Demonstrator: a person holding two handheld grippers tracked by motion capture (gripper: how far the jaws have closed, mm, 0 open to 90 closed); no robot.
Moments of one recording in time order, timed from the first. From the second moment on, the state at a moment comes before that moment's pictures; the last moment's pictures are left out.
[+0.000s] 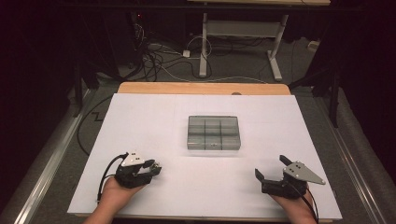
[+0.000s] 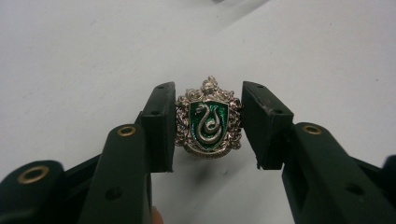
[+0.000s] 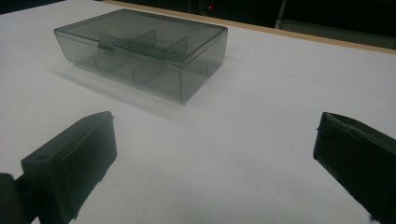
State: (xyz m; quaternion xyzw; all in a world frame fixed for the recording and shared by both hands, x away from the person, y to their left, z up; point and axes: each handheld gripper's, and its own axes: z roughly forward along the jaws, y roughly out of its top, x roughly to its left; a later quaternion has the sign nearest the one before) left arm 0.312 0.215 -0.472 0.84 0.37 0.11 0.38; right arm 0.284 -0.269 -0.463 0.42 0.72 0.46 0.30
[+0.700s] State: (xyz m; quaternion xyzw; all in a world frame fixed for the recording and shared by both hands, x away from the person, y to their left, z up) left arm 0.313 0.227 -0.484 0.83 0.39 0.11 0.38; right arm 0.285 -0.268 -0.464 0.42 0.72 0.46 0.30
